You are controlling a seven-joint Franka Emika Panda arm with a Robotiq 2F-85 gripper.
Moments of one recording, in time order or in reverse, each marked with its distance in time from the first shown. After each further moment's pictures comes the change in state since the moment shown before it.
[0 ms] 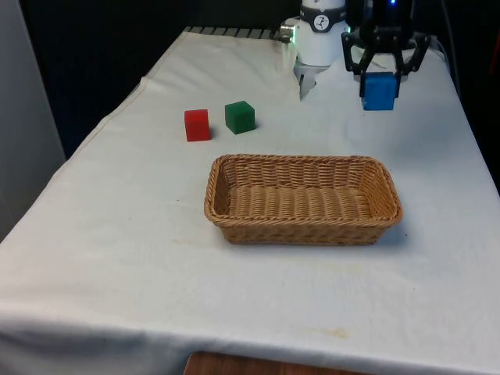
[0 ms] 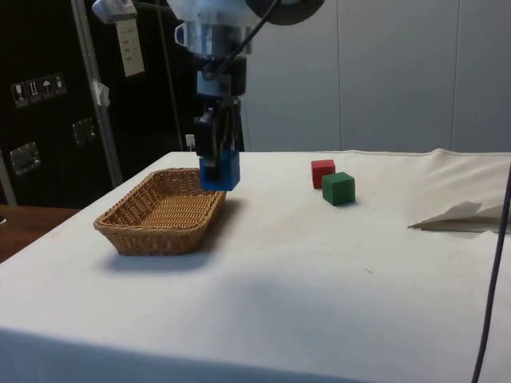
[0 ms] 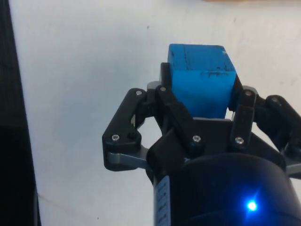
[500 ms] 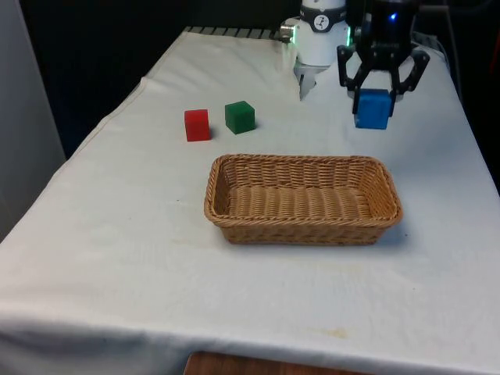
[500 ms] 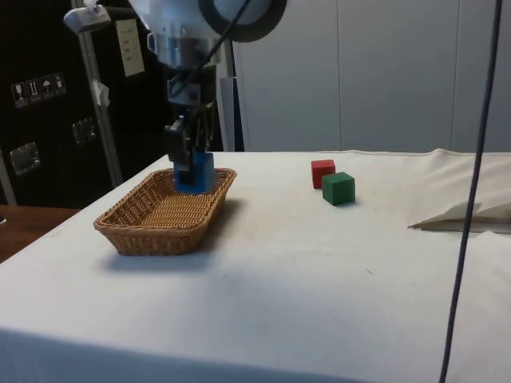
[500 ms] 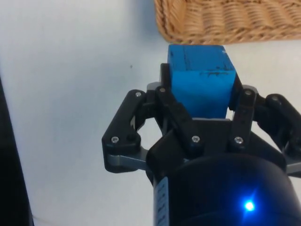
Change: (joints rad) arm -0.005 0.145 -0.019 0.150 0.025 -0.027 -0.022
